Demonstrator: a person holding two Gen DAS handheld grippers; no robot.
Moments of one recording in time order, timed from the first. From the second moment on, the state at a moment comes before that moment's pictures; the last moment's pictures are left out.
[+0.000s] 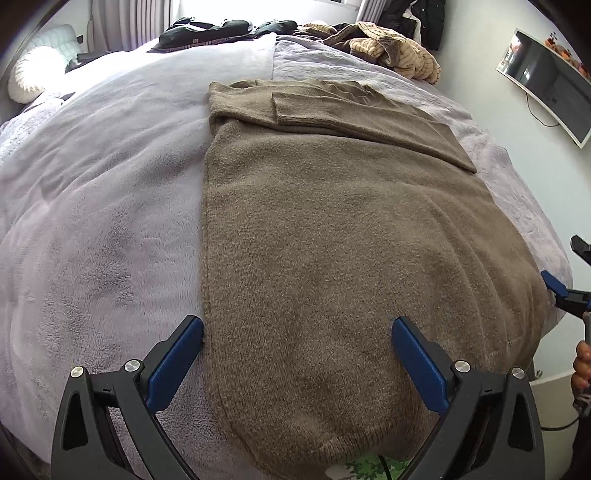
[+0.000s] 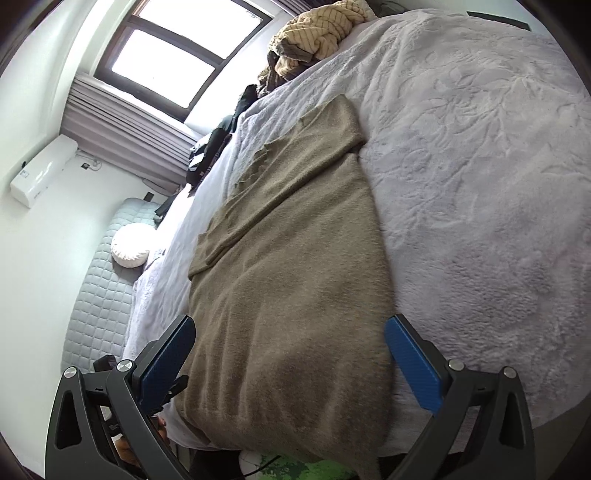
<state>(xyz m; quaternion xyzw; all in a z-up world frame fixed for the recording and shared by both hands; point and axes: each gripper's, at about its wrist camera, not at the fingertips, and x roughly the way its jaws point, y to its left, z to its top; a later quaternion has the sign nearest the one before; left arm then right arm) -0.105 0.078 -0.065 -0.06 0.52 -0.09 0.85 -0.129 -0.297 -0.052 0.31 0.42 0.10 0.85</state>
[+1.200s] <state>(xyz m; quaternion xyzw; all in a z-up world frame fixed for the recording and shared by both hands) -0.167 0.086 -0.065 -0.17 0.54 -0.25 0.79 -0.178 -0.259 -0.103 0.31 0.48 0.31 0.76</state>
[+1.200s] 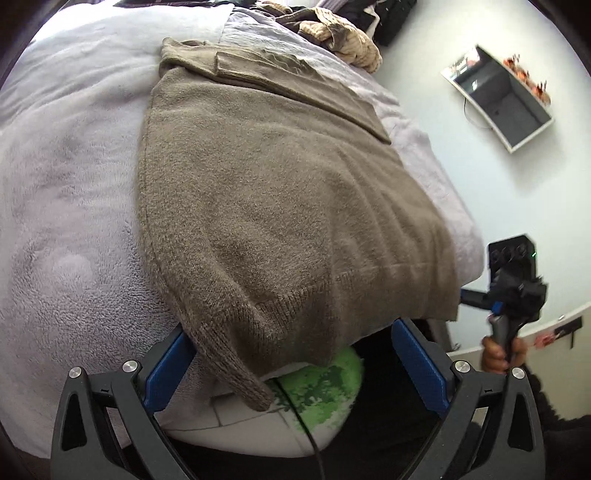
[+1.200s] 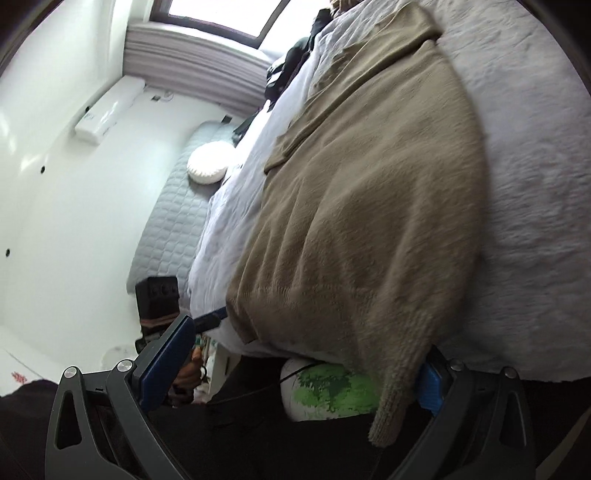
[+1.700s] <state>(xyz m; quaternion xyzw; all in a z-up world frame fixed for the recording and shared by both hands) -0.164 0.080 -0.084 -0.21 0.56 -0.22 0.77 -0.178 -0.263 -0.120 0.39 0.49 0.29 0.73</state>
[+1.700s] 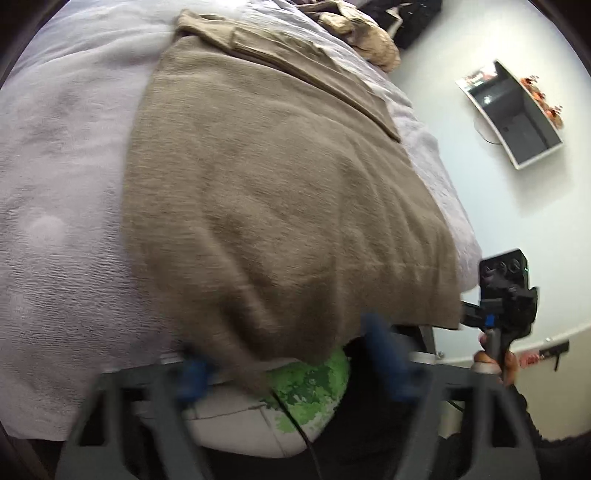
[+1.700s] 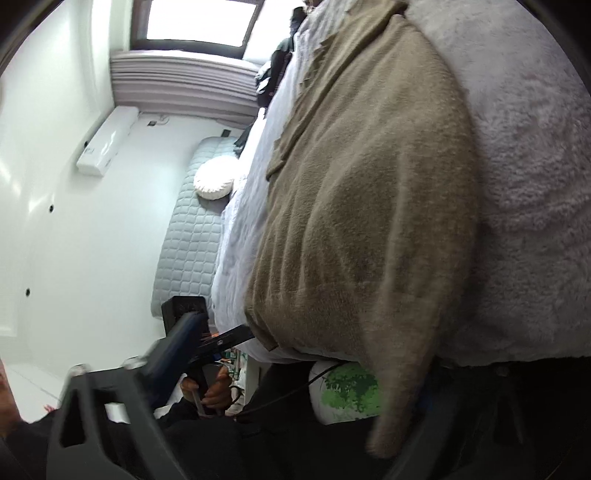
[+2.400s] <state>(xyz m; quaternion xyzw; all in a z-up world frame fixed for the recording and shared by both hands) -0.039 0.118 0.039 -0.25 0.38 -0.27 0.85 -0.042 -0.270 0.010 0.39 0.36 0.36 0.77</state>
